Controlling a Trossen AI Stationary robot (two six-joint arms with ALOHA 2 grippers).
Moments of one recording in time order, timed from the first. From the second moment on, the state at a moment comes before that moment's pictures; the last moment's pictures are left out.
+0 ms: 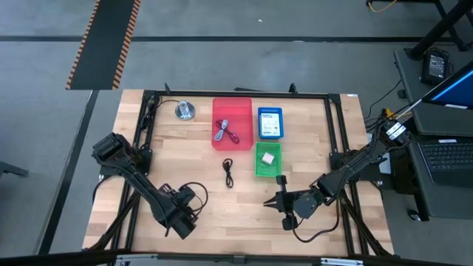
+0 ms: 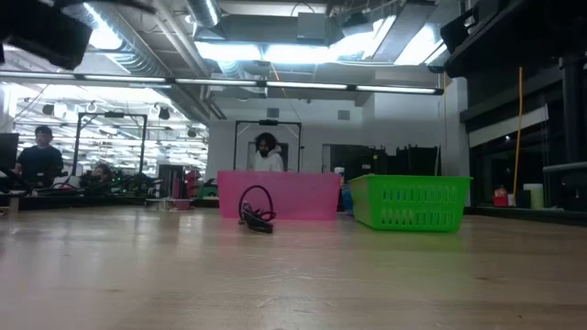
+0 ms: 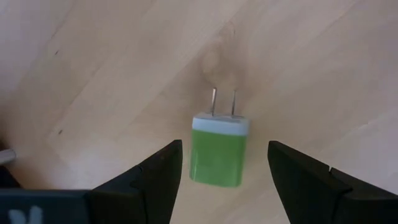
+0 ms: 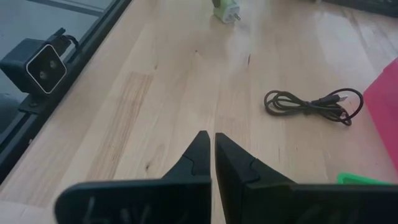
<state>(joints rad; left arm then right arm) -0.76 1.81 1.18 -1.08 -0.21 -1.60 0.66 1.51 0.76 0.10 0.49 0.20</state>
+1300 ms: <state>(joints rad) -0.75 1.87 1.18 -1.07 -0.09 -1.56 0.66 1.51 0.76 0.11 0.49 0.20</state>
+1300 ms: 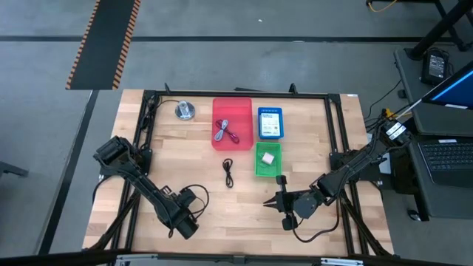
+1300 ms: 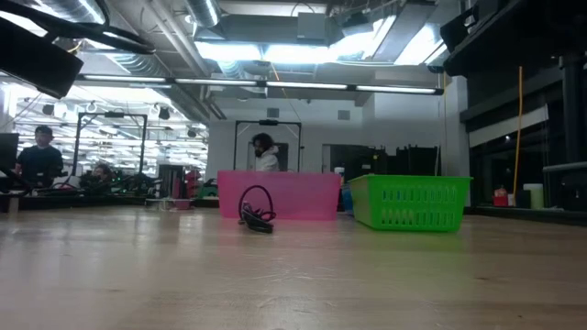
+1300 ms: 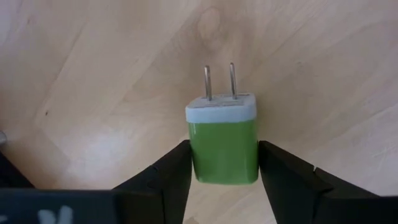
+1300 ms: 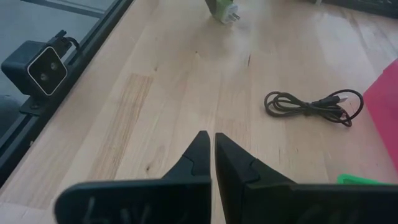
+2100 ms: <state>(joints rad) -0.75 1.86 1.18 -1.05 -0.10 -1.58 0.66 1.51 0.76 0.10 0.49 0.20</state>
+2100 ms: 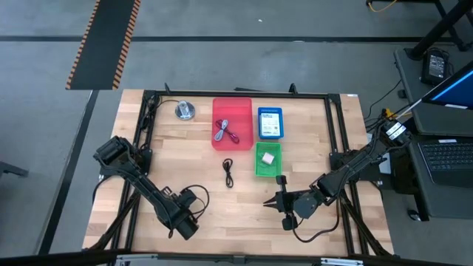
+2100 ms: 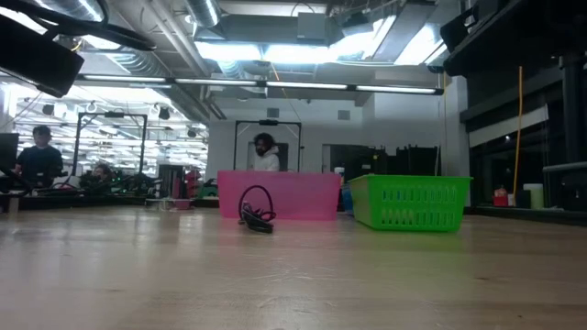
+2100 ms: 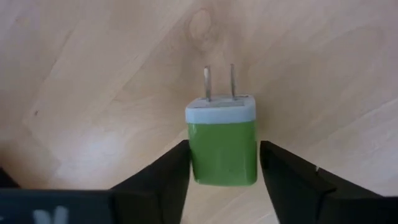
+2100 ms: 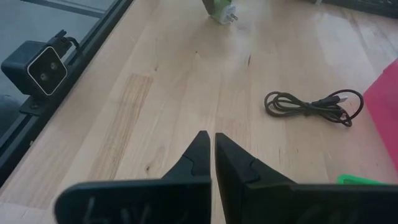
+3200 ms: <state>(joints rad) -0.76 1.82 1.10 -0.94 -0.10 -1.59 0.66 1.51 0.76 0.10 0.49 0.20</state>
